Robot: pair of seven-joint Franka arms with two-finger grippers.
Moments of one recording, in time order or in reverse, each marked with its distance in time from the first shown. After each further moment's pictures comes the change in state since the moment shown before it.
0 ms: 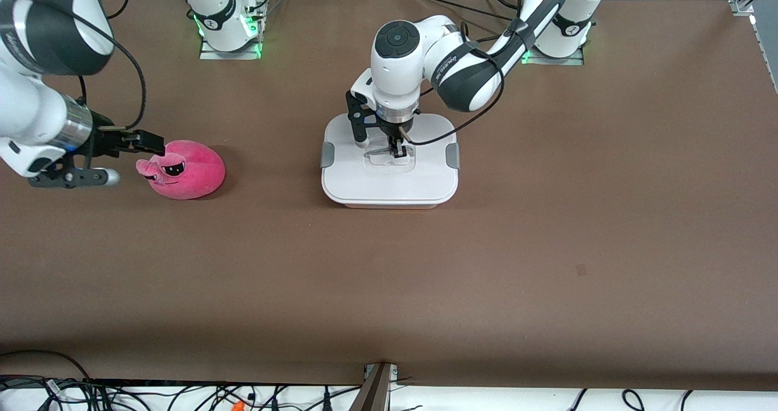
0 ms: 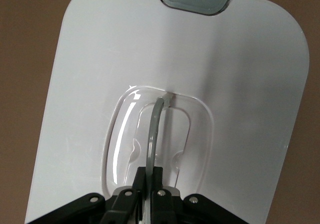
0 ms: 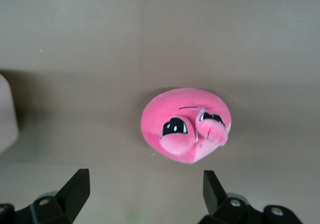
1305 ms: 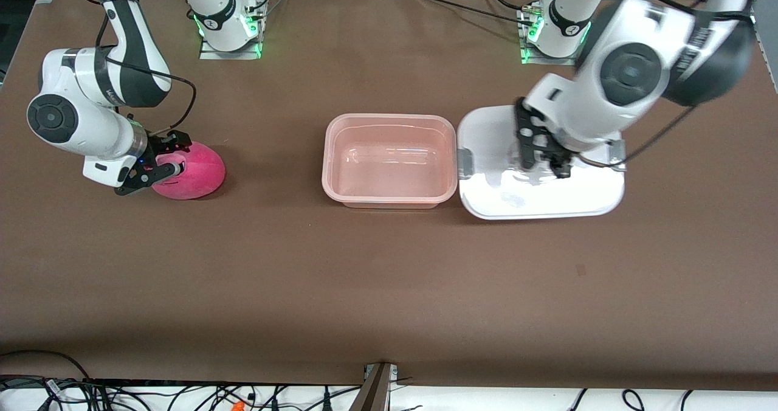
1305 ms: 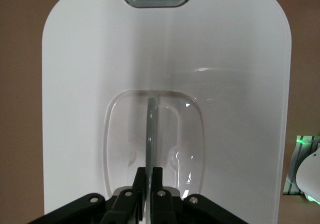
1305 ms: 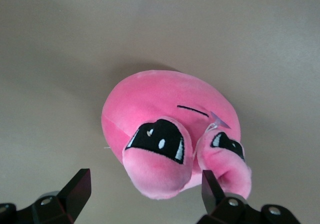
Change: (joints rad) left arm 0.536 -0.244 -0.013 0.037 -0.114 -0.510 0.746; right arm -0.002 -0.015 -0.022 -0.361 -0.094 0.291 -0.338
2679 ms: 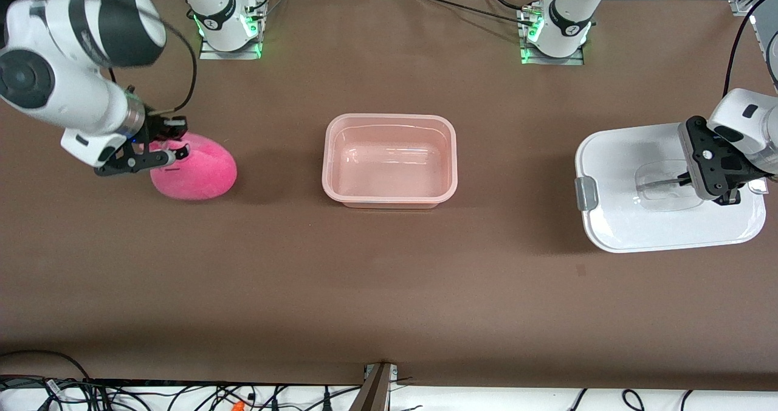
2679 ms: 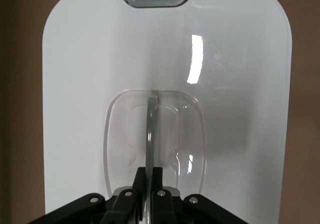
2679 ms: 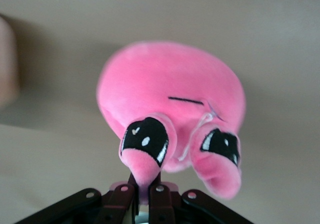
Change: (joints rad) left arm 0.321 0.012 -0.010 0.127 0.045 -0.002 0.285; right arm 0.006 -0.069 0.167 0.306 0.137 -0.367 0.444
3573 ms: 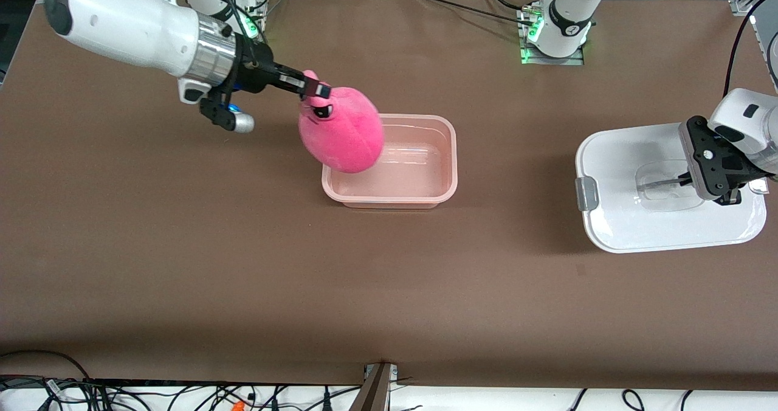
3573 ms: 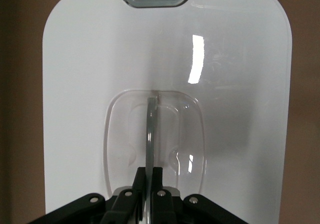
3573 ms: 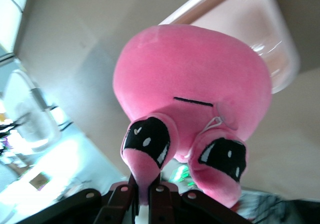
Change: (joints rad) left arm 0.001 0.000 0.000 0.001 0.000 0.000 0.000; right arm 0.046 0.051 0.238 0.101 0.723 0.299 0.770
